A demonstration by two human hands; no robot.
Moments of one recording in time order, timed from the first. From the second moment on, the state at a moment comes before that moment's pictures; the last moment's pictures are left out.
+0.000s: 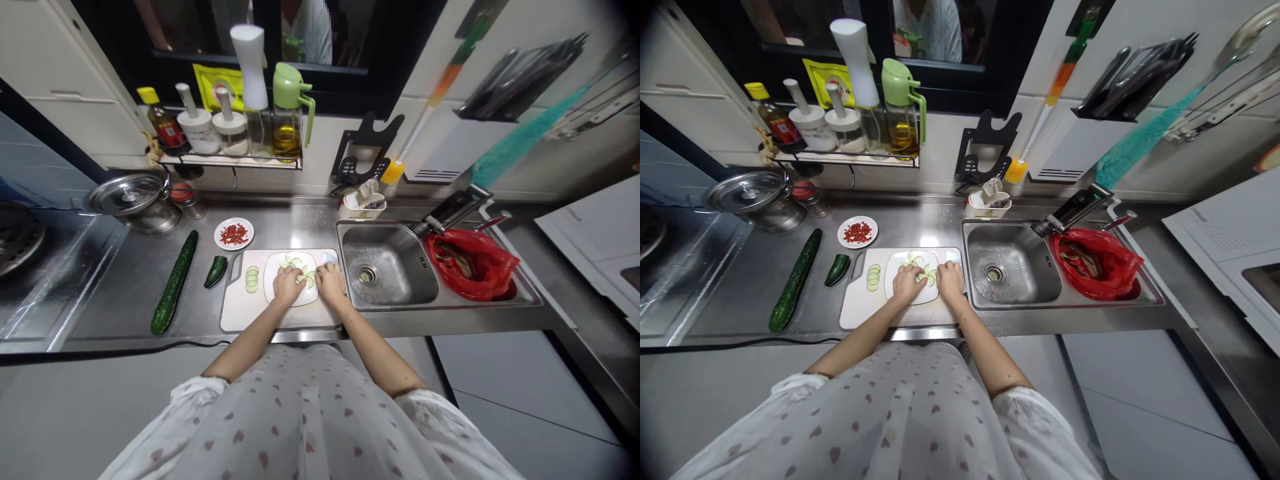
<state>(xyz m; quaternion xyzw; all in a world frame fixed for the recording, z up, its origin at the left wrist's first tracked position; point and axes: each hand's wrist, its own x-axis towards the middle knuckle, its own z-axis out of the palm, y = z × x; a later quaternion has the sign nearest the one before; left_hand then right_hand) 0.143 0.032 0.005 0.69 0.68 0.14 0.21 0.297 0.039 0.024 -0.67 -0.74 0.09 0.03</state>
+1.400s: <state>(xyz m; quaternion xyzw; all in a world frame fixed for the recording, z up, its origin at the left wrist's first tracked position) 0.143 0.029 0.009 0.74 0.63 0.13 0.20 0.300 0.032 0.017 -0.69 -0.71 0.12 0.08</state>
